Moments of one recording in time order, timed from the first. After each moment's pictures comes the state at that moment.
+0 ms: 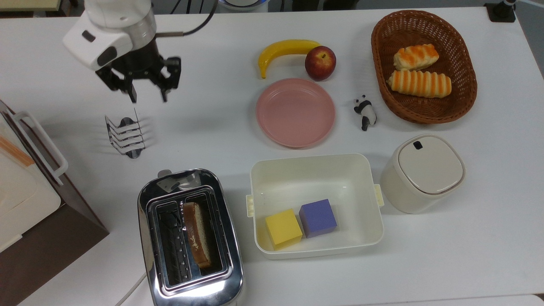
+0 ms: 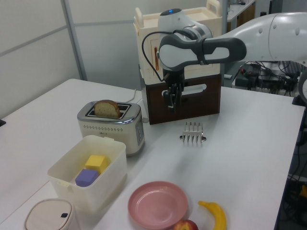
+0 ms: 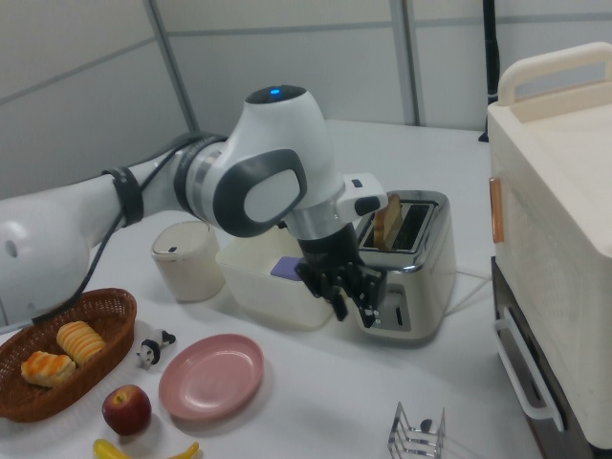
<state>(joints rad) -0.09 0.33 -0.11 -1.45 -0.04 1.85 -0.29</state>
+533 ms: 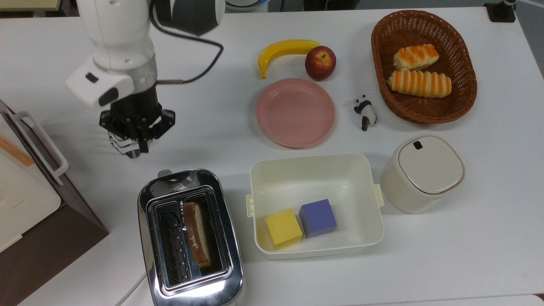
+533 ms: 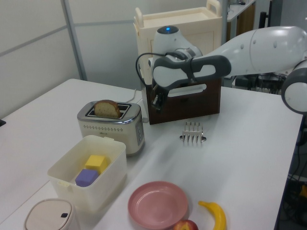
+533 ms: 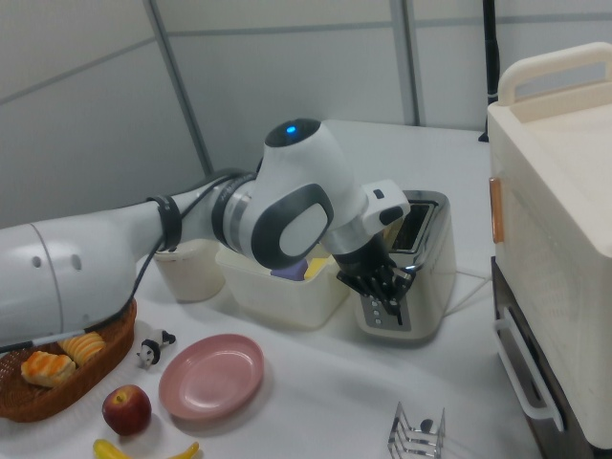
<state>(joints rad) -0.09 0.45 -0.11 -1.44 -0.03 2.16 -0.29</state>
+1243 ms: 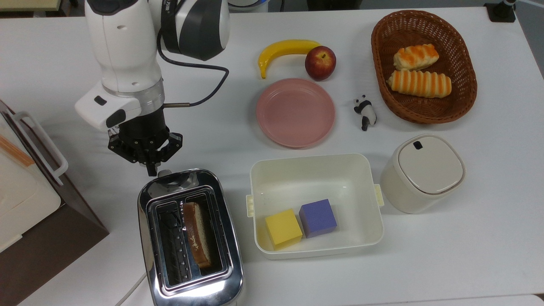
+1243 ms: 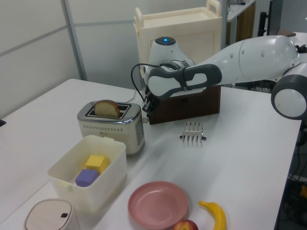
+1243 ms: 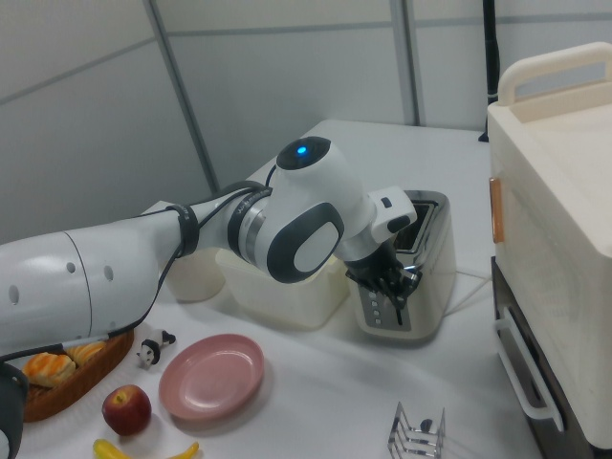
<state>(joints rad) -0.09 0.52 -0.10 -1.41 0.04 2.28 -0.29</state>
